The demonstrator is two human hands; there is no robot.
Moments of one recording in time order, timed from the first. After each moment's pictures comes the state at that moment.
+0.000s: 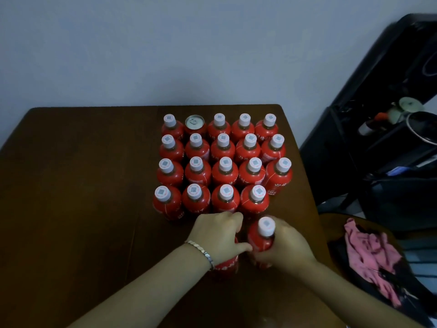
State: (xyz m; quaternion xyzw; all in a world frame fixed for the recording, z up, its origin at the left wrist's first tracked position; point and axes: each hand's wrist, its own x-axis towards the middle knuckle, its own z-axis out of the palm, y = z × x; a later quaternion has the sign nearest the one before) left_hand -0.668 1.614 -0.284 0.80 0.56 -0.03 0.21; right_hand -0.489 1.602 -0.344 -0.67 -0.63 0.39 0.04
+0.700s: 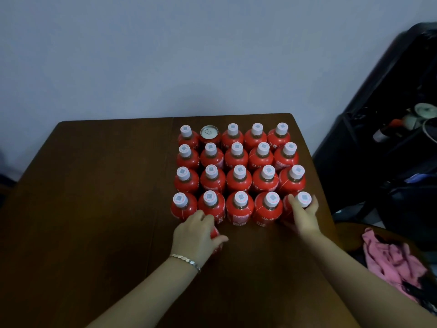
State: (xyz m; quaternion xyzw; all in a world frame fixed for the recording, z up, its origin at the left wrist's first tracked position) left_hand -0.720 1.610 -0.298 0.71 0.68 -0.01 0.17; right_hand -0.490 1.671 -0.372 -0.73 -0.18 0.53 0.38
